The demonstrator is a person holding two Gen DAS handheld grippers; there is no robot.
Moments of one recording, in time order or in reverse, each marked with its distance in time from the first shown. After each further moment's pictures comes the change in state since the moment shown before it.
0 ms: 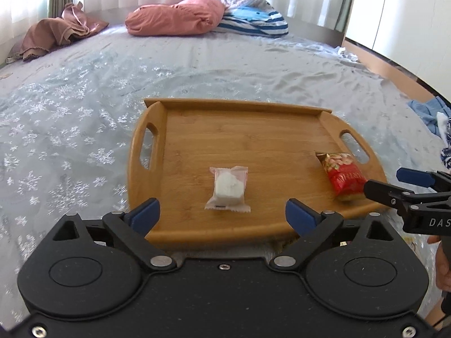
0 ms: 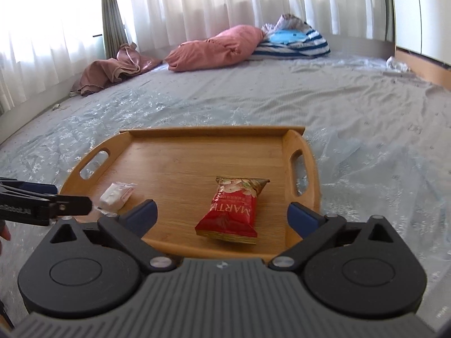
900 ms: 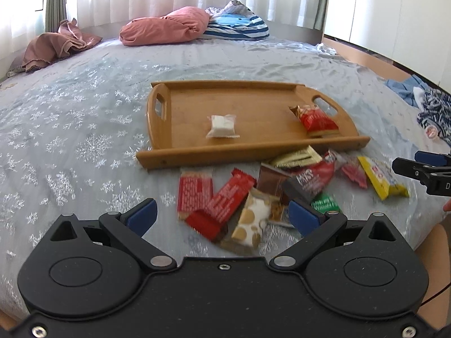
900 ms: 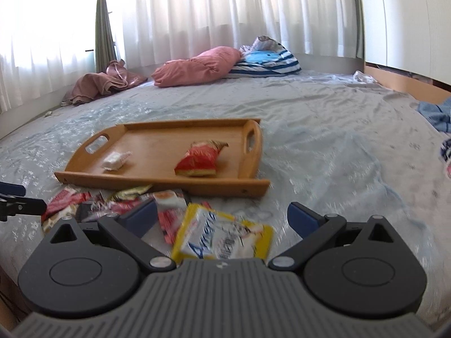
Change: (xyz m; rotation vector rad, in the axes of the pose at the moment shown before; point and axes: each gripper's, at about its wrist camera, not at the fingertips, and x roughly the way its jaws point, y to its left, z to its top) left arm -0.078 0.000 -0.099 0.087 -0.049 -0.020; right arm -0.100 -0.017 -0.083 0.008 -0.095 -0.089
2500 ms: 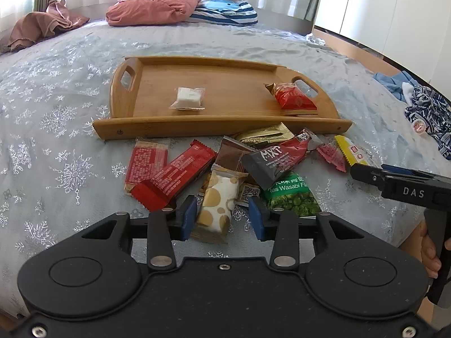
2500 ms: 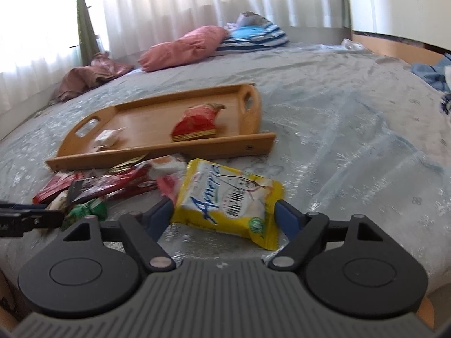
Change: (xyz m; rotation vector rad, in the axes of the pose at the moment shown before) left arm 0.024 -0.028 -0.015 -0.040 0.055 -0.074; right arm 0.021 0.008 -0.028 0.110 0.077 -0.031
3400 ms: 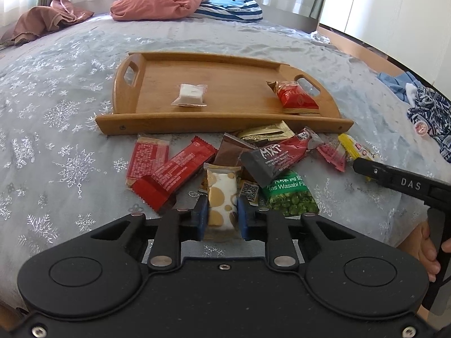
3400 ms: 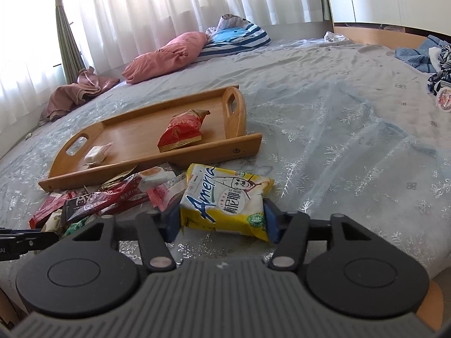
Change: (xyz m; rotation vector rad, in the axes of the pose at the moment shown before) left arm -0.003 -0.002 0.002 -0.031 0.022 0.012; right arm -0.002 -0.005 0.000 0.084 -0.021 -0.020
